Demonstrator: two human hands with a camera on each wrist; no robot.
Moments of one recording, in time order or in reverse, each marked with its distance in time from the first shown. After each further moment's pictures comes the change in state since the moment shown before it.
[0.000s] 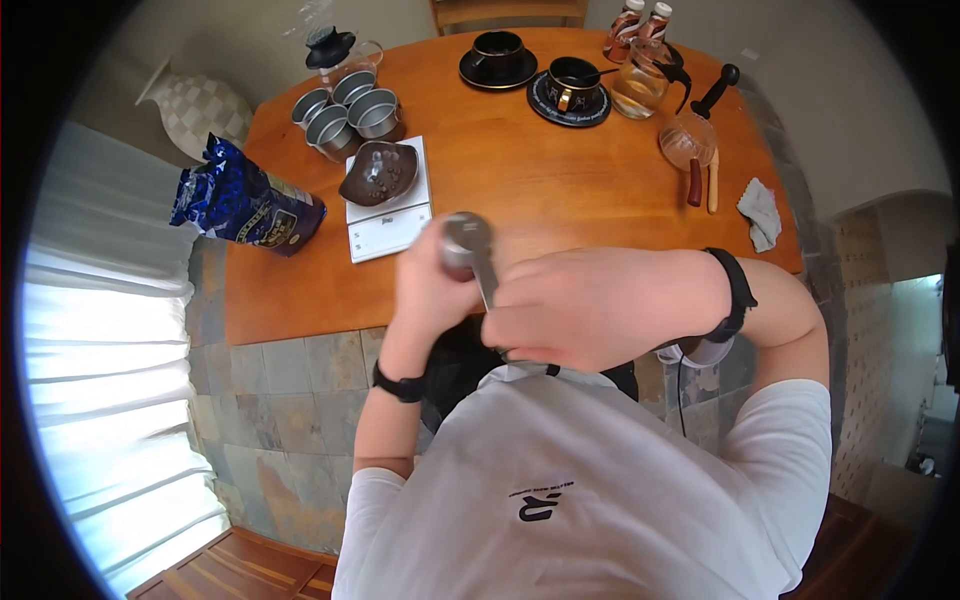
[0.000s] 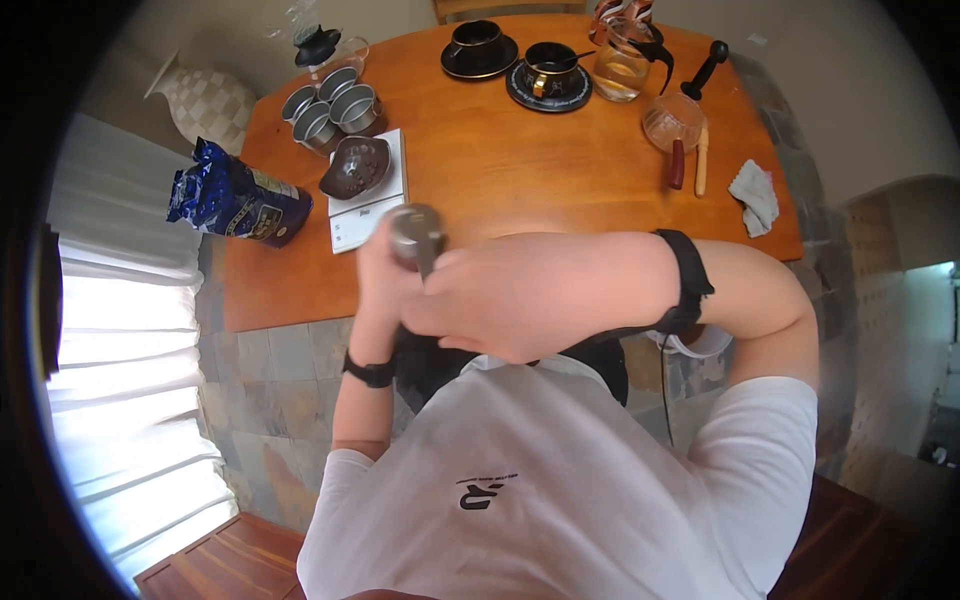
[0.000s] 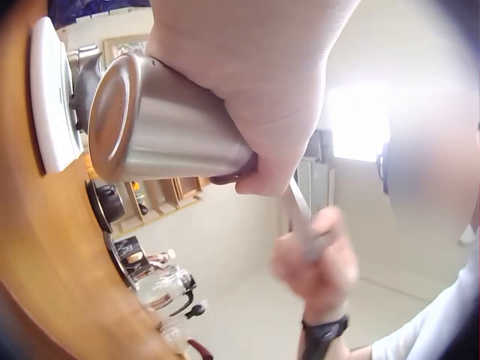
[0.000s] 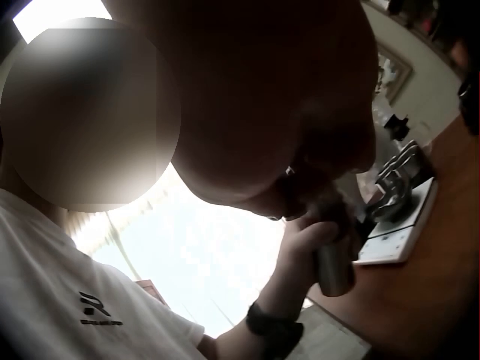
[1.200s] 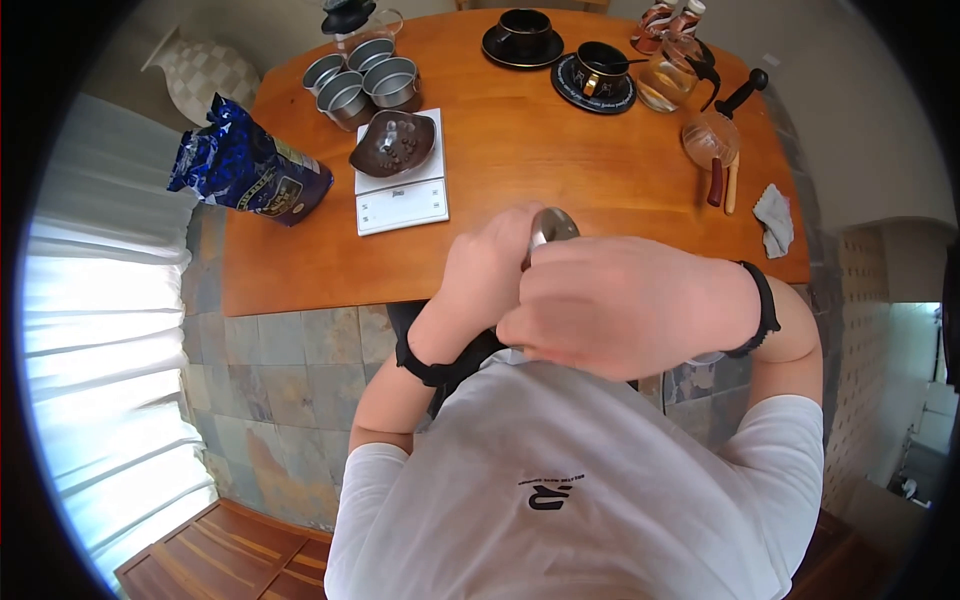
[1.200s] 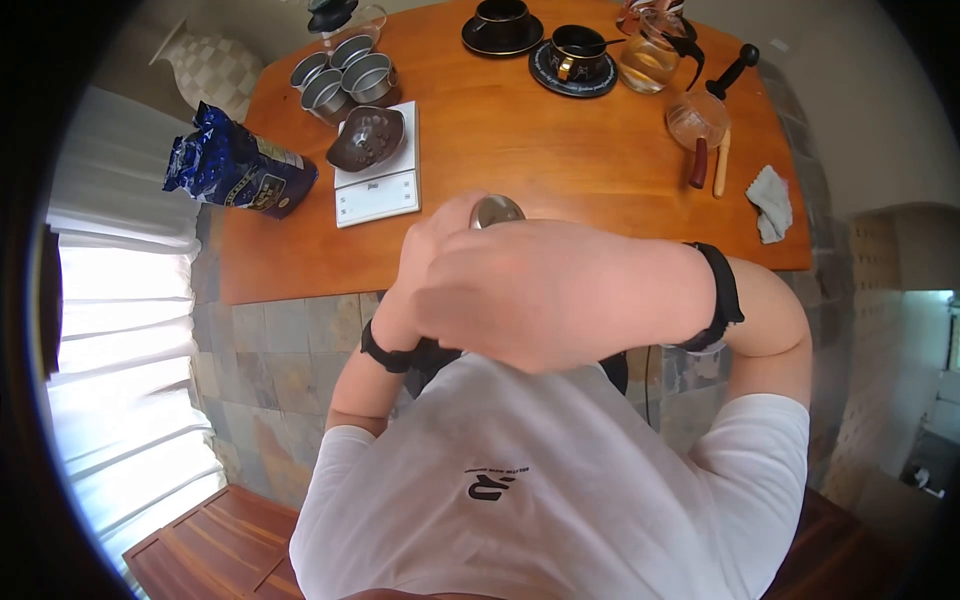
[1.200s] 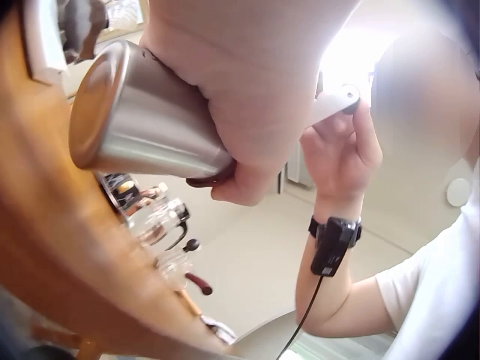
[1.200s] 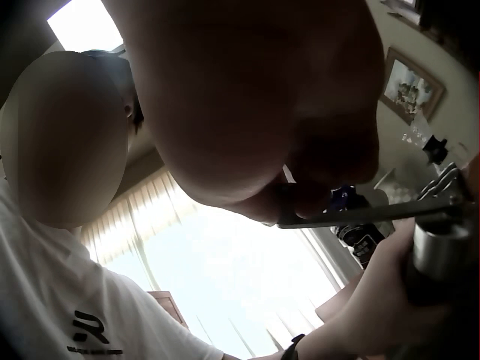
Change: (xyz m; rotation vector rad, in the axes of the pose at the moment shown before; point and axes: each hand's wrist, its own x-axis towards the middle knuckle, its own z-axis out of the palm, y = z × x) left_hand -0.002 0.027 0.027 0.309 -0.152 0.179; right_hand 0.007 -0.020 -0.012 -0.050 0.079 0.015
